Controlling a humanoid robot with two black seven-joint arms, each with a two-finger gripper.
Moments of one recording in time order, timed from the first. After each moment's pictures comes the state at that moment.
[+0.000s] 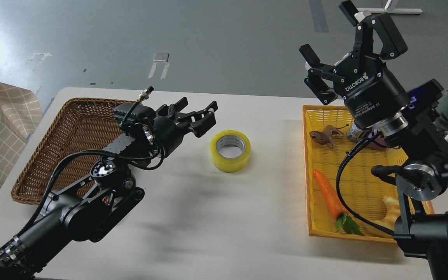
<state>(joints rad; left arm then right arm) -0.44 0.21 -0.91 -1.30 2.18 -0.03 0.01 0.31 0.00 1.48 1.67 -0.86 0.44 -0.08</state>
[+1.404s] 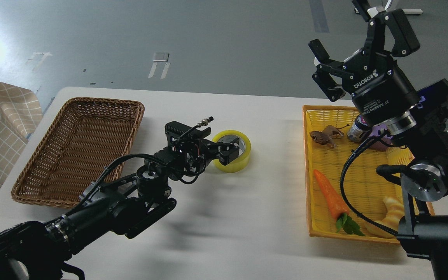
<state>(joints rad) -0.58 0.06 -0.65 -0.96 2.18 -0.03 0.08 0.30 0.00 1.50 1.67 -0.86 0.43 -0.08</state>
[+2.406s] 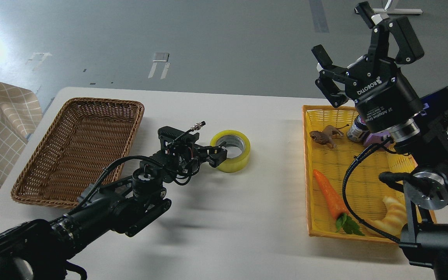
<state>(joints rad) -0.60 0.05 -0.64 -0.81 2.18 0.00 0.06 0.26 0.00 1.51 1.71 -0.86 0.42 -0.08</state>
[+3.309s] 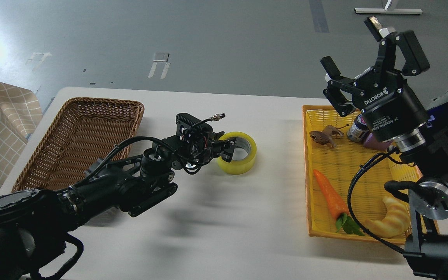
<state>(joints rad) -0.80 0.07 -0.38 -0.79 1.96 -0.11 -0.02 0.19 0.00 1.56 1.72 -0.86 0.42 -0.08</state>
